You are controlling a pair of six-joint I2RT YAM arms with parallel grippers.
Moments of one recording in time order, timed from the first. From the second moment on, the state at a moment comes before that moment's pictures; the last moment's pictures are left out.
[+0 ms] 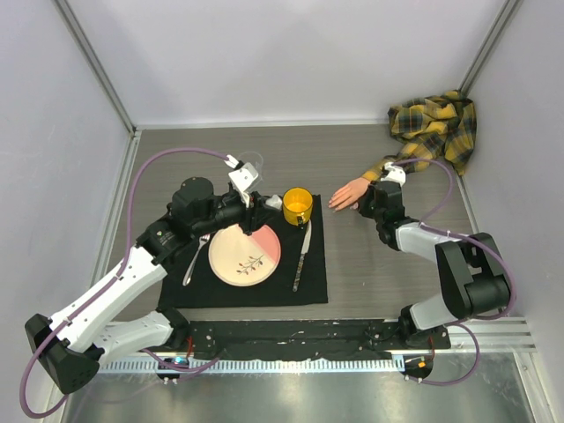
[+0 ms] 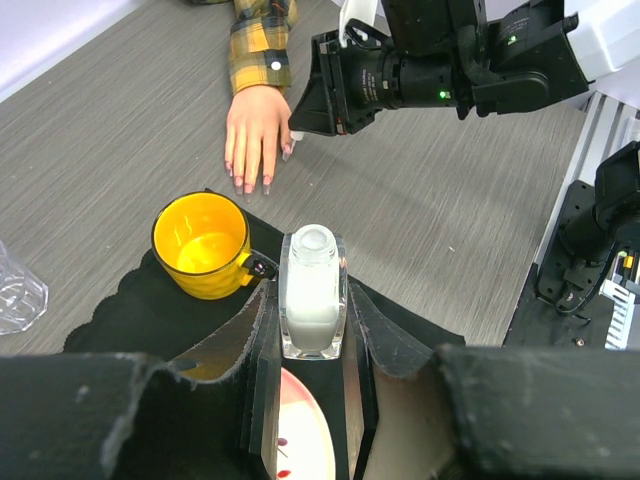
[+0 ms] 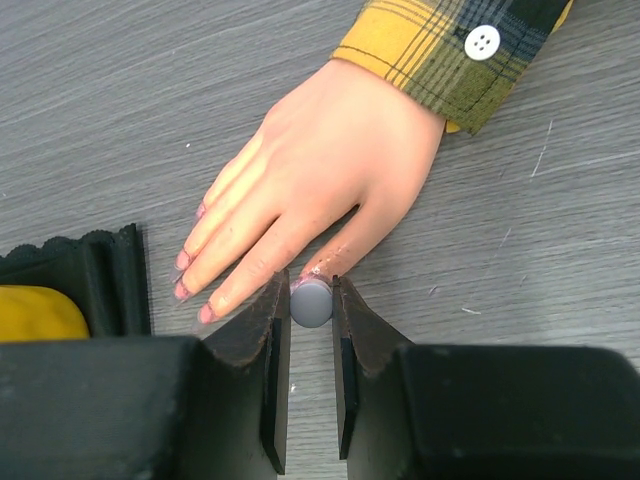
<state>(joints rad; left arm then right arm) -0.71 0.99 0.98 -0.21 0.33 -0.02 0.24 1.47 0.59 0.37 0.18 0.44</state>
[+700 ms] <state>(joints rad) -0.71 0.99 0.98 -0.21 0.33 -0.02 0.24 1.51 0.58 0.42 0.11 0.47</state>
